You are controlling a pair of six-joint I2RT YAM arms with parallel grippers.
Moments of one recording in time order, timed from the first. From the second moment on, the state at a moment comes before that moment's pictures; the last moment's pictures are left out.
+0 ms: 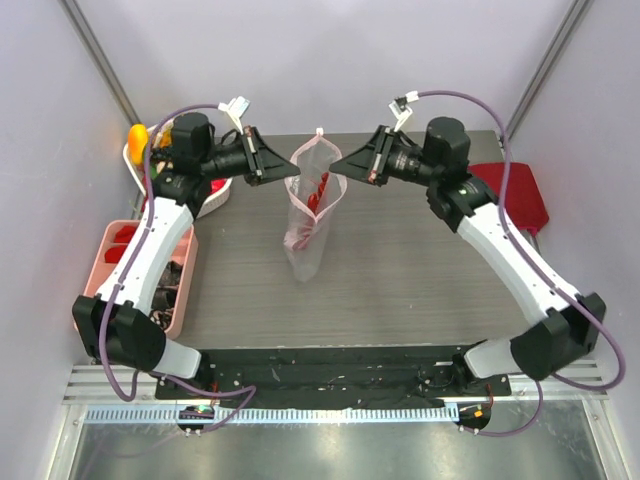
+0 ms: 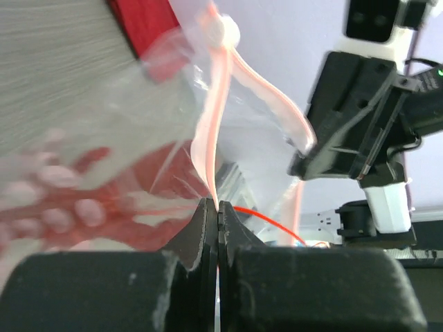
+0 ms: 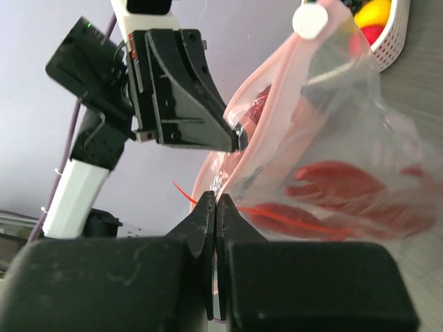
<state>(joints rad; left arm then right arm) -0.24 1.44 1.42 -0.22 0.91 -0.83 0.43 1.42 1.40 -0.07 -0.69 0.92</state>
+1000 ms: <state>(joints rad) -0.32 1.45 1.41 -0.87 0.69 -0.13 0.44 1.25 1.26 -0.37 -0.63 0.58</state>
